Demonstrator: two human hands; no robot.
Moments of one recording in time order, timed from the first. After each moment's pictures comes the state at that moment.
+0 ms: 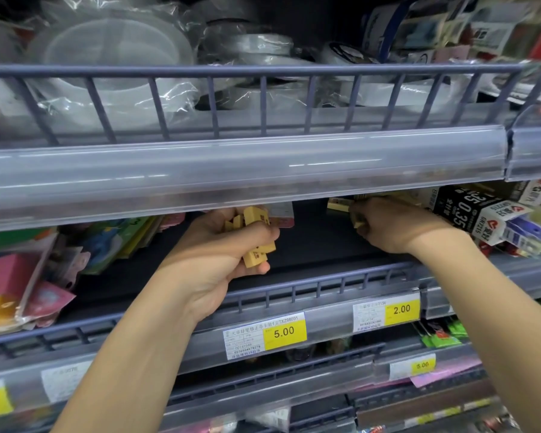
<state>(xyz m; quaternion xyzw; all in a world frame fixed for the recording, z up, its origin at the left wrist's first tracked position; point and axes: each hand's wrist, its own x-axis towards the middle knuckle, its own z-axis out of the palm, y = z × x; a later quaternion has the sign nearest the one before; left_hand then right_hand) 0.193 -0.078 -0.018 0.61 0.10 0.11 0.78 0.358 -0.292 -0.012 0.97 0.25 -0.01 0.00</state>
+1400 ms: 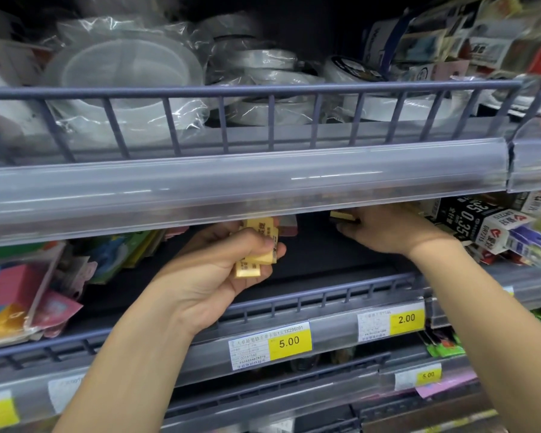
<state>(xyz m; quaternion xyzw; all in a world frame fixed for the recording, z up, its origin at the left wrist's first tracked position) 0.183 -0.075 -0.010 0.53 0.11 0.07 0.84 0.358 -0.281 -0.010 0.95 0.27 0.01 -0.13</state>
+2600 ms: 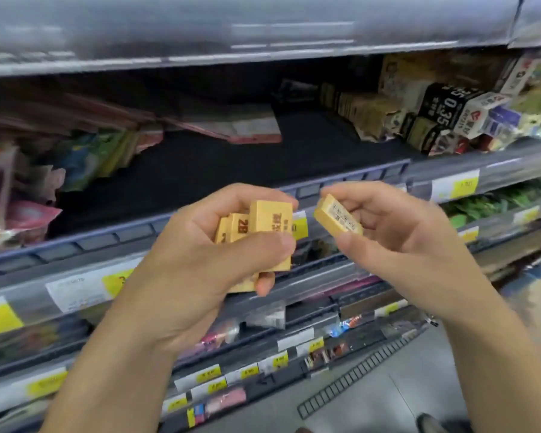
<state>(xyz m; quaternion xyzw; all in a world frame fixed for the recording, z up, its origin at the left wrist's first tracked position) 0.088 -0.083 -0.053 0.63 -0.06 0.02 0.77 0.157 -0.306 -0.066 0.72 0.32 -0.03 -0.61</state>
